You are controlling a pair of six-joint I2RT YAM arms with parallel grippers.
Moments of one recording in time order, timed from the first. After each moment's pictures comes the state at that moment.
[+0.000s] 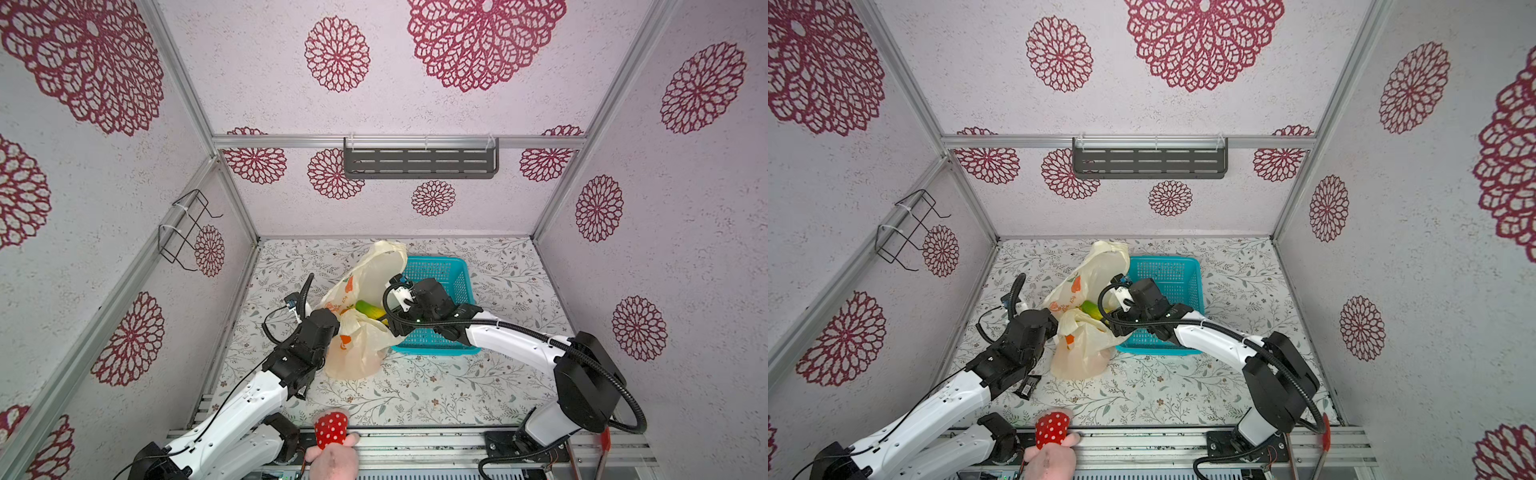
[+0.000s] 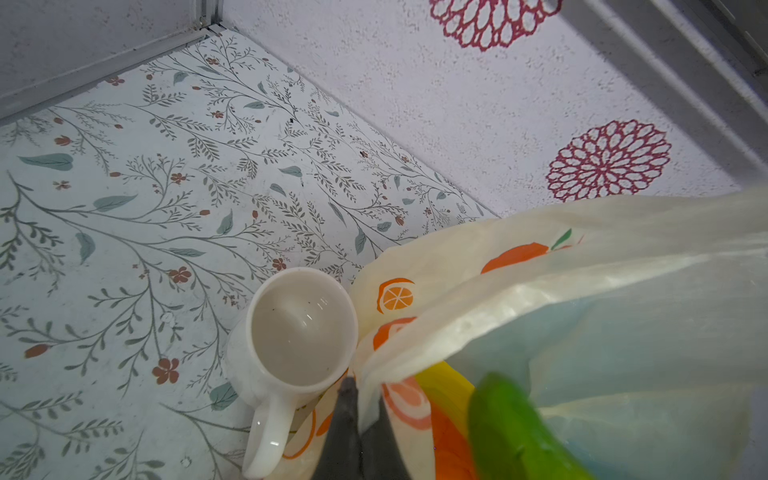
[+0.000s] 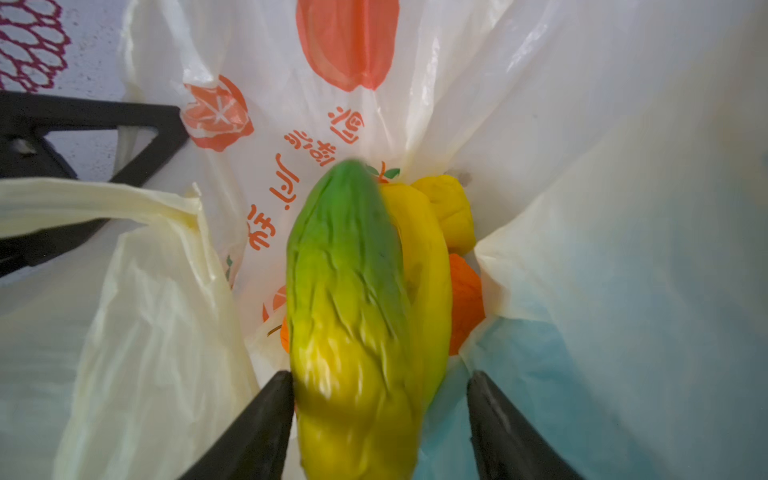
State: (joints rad) left arm -0.59 0.93 0.59 -0.23 -0.59 -0.88; right arm 0.81 1.57 1.08 -0.15 -0.26 0.28
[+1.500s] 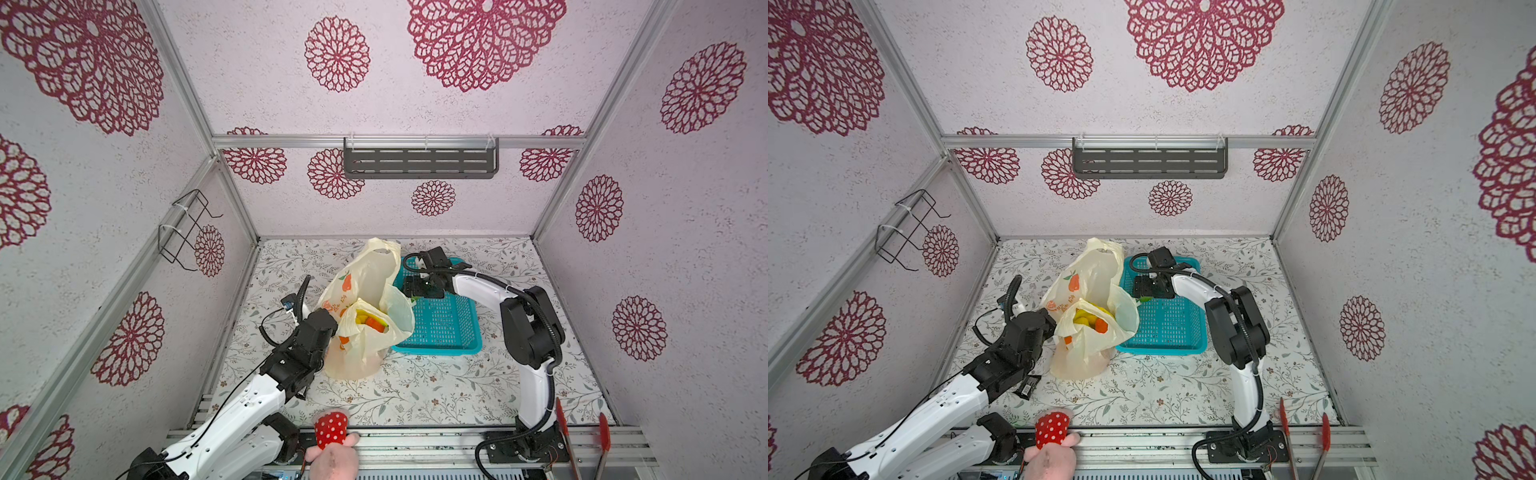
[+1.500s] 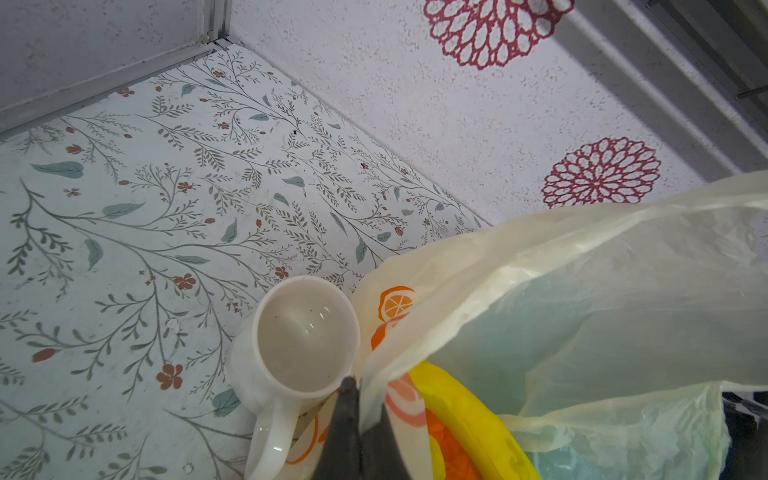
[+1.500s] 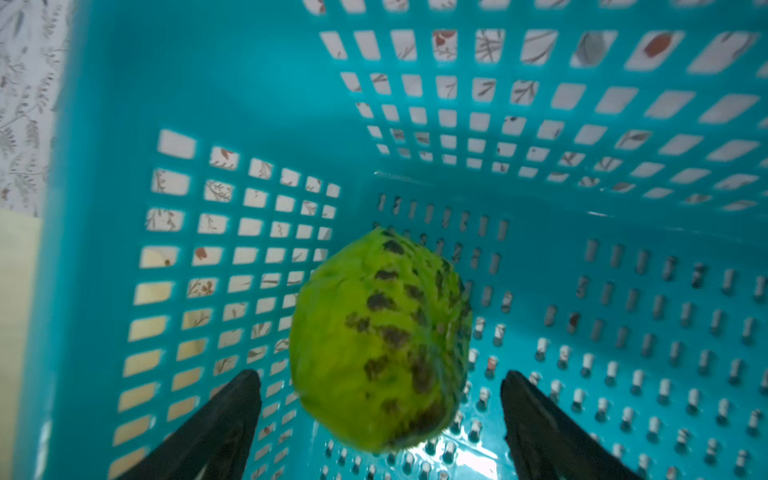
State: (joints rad) left arm -0.59 0.90 0.57 -0.21 -0.62 -0.88; right arm 0.51 2.06 1.56 -0.50 -0.15 0.38
